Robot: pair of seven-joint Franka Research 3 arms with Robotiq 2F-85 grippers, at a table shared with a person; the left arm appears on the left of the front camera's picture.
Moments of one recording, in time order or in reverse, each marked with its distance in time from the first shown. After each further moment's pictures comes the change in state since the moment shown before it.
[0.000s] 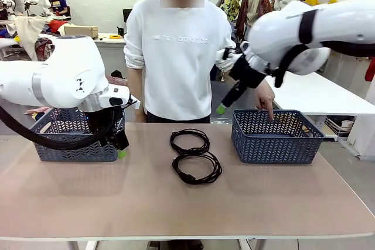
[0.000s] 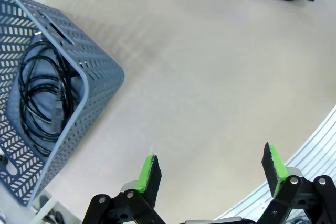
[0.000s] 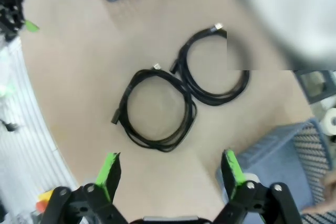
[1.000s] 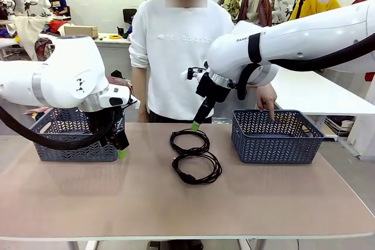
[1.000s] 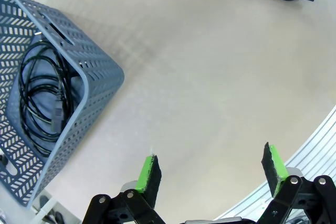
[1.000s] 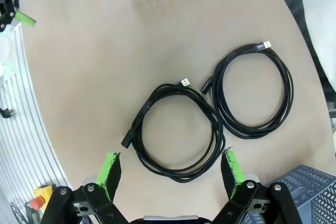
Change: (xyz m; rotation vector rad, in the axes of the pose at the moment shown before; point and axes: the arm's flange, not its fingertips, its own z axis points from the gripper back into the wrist) left arm 0.000 0.000 0.000 0.000 0.000 0.000; right arm 0.046 0.026 -0.086 0.066 0.112 0.112
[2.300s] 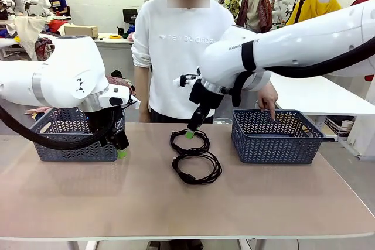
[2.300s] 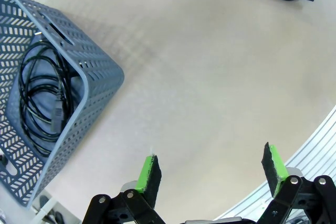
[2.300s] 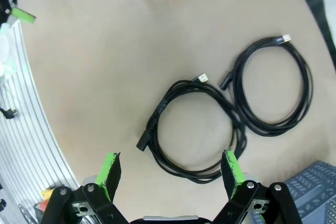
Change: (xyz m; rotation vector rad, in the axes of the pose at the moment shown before) left arm 0.000 0.000 0.000 0.000 0.000 0.000; right arm 0.009 0.029 -0.027 0.004 0.071 -0.036
